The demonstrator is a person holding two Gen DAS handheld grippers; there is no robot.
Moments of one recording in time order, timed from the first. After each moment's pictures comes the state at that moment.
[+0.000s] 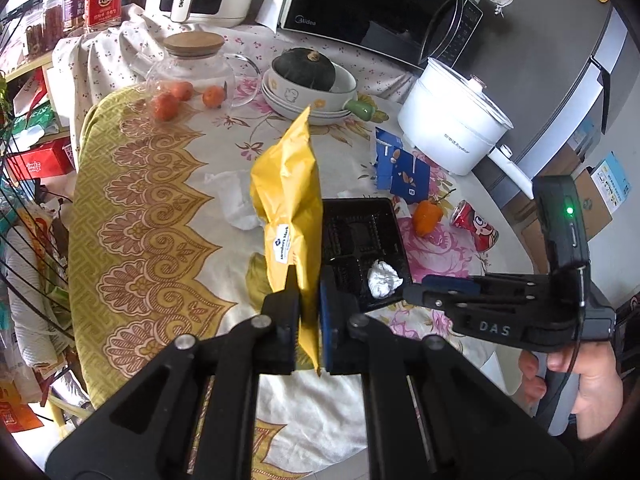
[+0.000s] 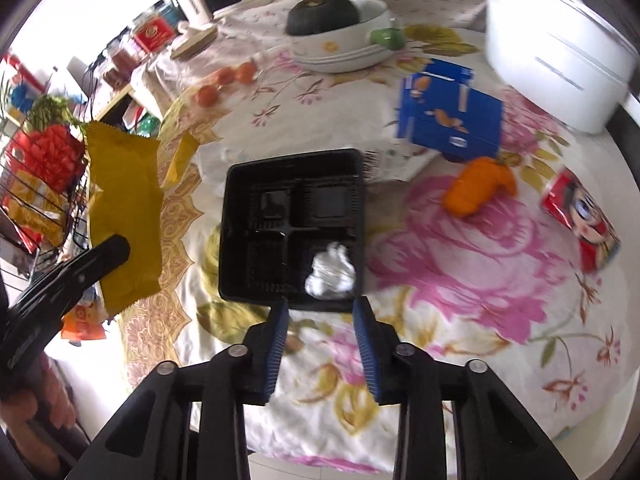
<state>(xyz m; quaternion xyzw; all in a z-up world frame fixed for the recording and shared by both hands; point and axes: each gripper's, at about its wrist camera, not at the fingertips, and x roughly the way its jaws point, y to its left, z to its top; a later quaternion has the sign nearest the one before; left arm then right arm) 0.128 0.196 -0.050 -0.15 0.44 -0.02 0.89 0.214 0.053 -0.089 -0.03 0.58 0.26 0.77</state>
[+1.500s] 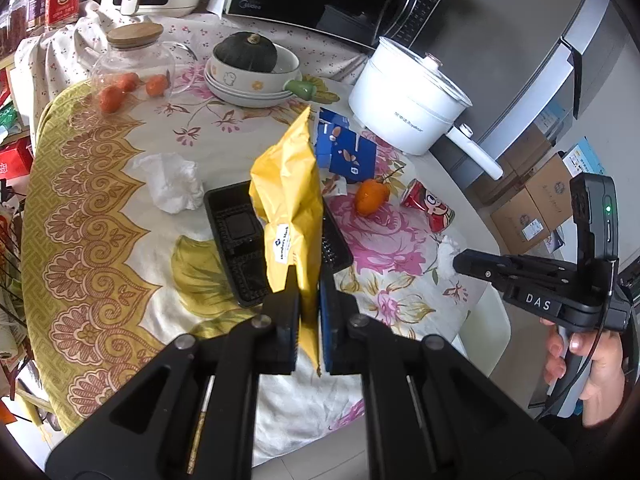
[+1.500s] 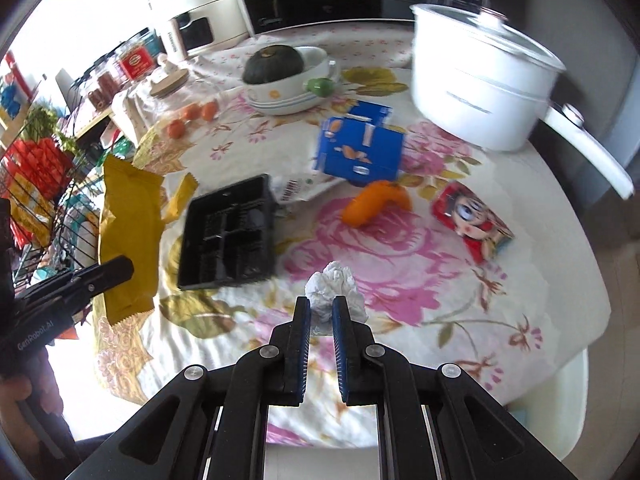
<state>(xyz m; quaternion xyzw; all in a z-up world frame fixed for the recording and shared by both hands) 0.129 0.143 -0.048 -0.16 0.45 -0.09 0.88 0.184 -0.047 -0.040 -0.04 0.52 0.19 0.83</state>
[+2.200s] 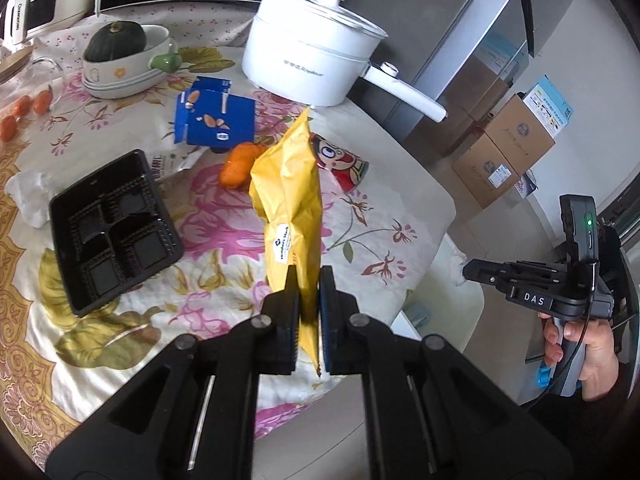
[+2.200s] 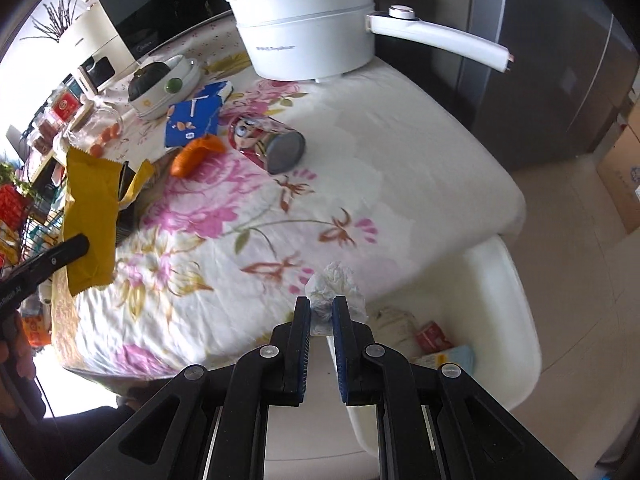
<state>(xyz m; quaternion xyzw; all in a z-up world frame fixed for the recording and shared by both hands) 0.151 0.016 -0.059 -0.11 0.47 -0.19 0.86 0.150 -0.234 -0.071 0.03 0.55 0.11 0.82</state>
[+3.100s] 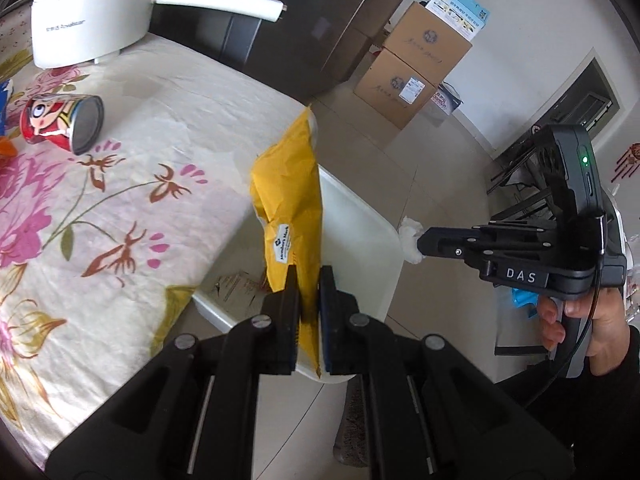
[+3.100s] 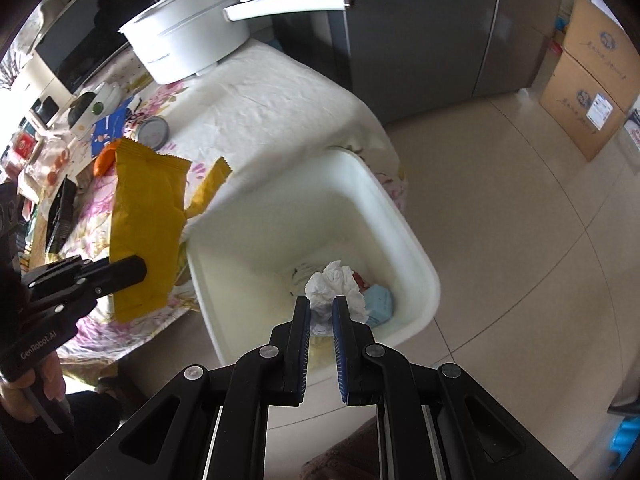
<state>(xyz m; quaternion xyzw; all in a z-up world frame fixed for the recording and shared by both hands) 0.144 -0.188 -0.106 -0.04 0.50 -0.36 0.79 0.092 -0.369 -0.095 0.07 0.57 0.02 0.82</state>
